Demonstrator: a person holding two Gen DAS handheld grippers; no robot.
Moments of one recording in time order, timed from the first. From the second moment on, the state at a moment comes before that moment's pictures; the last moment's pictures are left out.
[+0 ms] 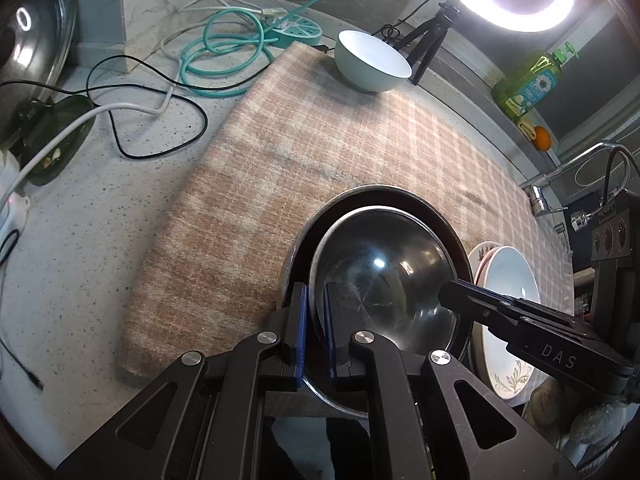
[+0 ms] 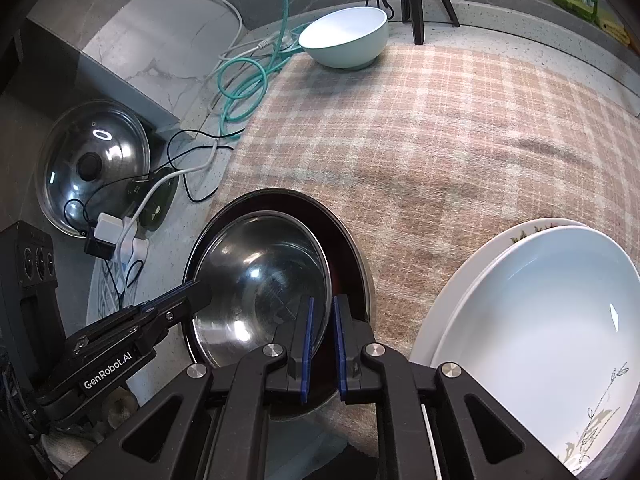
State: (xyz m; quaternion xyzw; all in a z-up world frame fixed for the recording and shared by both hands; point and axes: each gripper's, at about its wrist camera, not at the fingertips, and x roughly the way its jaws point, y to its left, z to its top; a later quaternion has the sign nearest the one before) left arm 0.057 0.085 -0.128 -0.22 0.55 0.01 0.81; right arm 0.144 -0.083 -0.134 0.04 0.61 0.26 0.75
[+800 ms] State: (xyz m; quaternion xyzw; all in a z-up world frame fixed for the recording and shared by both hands) left arm 0.062 0.100 -0.102 -0.23 0.52 -0.01 0.82; right arm 0.140 -0.092 -0.111 0.06 0.59 0.27 0.76
